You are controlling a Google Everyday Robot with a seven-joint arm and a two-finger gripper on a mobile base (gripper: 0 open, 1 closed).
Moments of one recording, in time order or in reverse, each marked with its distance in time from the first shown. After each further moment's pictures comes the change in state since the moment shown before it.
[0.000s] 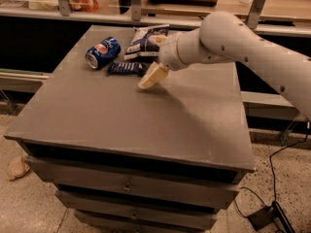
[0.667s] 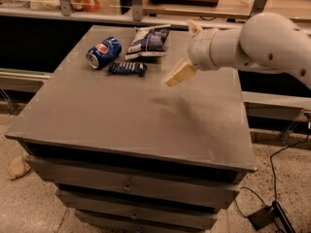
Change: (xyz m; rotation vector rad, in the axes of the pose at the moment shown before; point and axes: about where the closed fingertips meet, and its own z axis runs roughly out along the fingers) arm 0.010 -0.011 -0.098 0.199 0.030 0.051
